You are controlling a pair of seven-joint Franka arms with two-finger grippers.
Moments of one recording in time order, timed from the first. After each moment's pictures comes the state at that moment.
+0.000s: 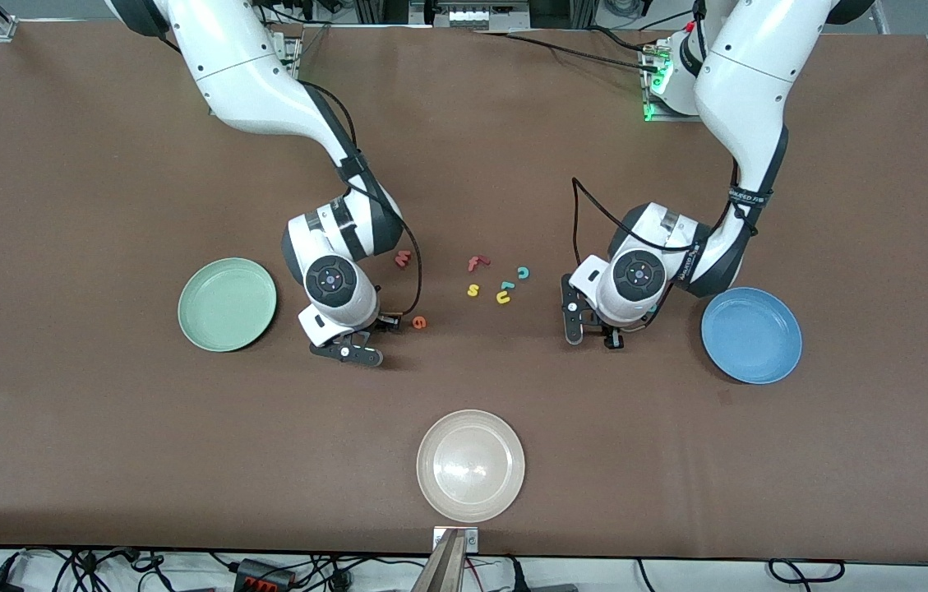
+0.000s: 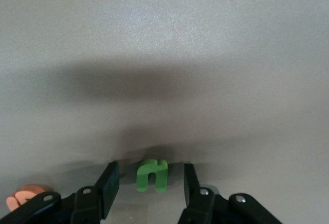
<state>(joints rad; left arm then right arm) -0.32 0.66 -0.09 -1.77 0.13 2.30 0.99 0.63 0.81 -0.14 -1.51 0.13 2.22 0.62</state>
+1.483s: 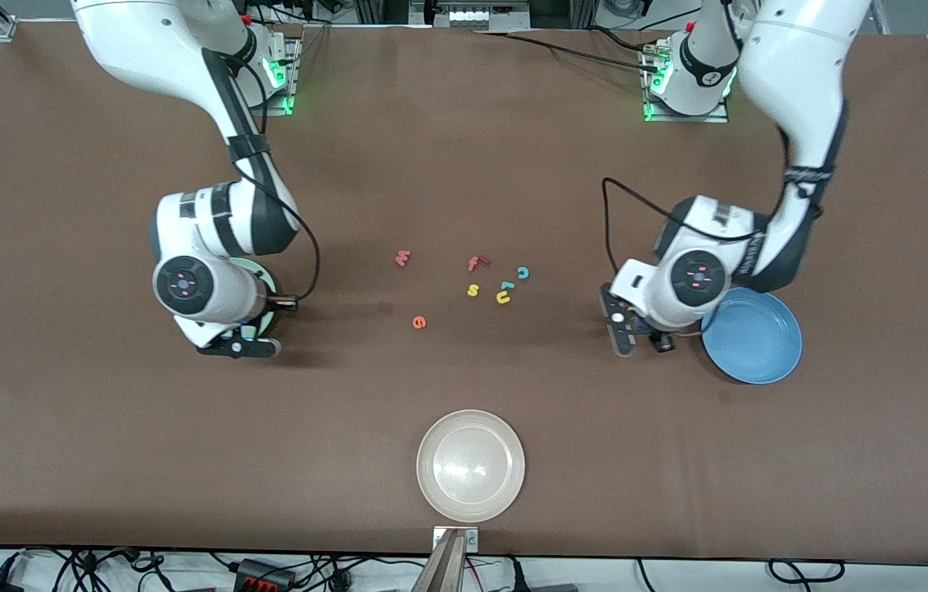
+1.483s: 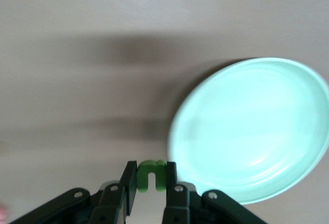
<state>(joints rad) -0.22 0.52 -0.07 -1.75 0.13 2.09 0.87 0.51 0.53 -0.29 -1.76 0.12 2.03 0.18</state>
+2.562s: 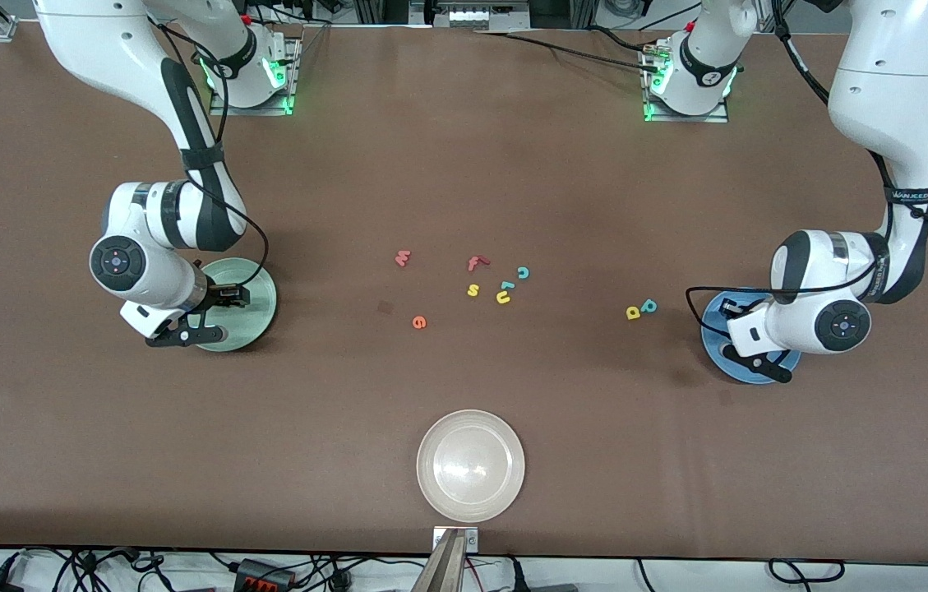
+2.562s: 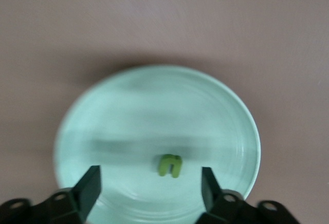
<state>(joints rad) 0.06 0.63 -0.06 -1.78 0.13 2.09 0.33 0.49 0.47 -0.37 -1.90 0.12 2.21 -0.07</state>
